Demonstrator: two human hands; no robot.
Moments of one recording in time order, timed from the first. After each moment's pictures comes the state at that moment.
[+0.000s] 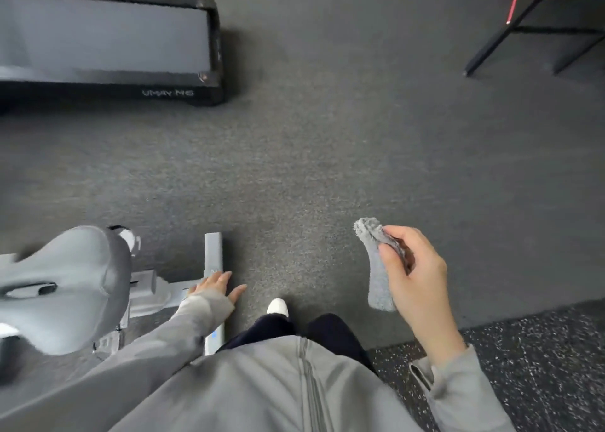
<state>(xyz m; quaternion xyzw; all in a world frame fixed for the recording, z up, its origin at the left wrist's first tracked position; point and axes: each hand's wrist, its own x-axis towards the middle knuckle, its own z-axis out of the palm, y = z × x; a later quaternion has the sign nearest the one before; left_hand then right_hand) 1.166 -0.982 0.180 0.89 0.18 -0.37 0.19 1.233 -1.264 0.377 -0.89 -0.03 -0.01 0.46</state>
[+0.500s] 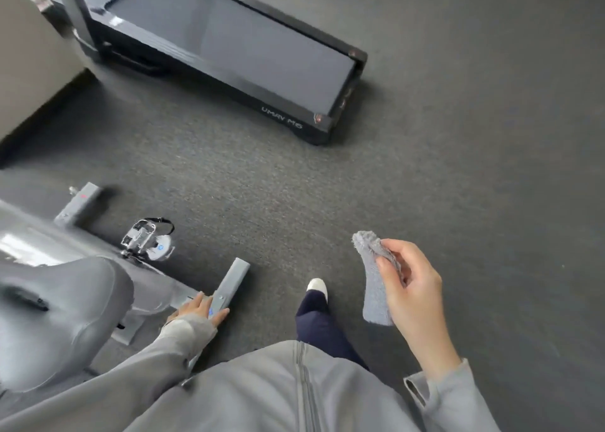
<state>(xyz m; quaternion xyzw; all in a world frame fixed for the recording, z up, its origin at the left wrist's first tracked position) 1.269 -0.921 0.156 0.77 0.46 -0.36 0.26 1.517 -1.131 0.357 -0.83 -0.27 0.13 0.47</state>
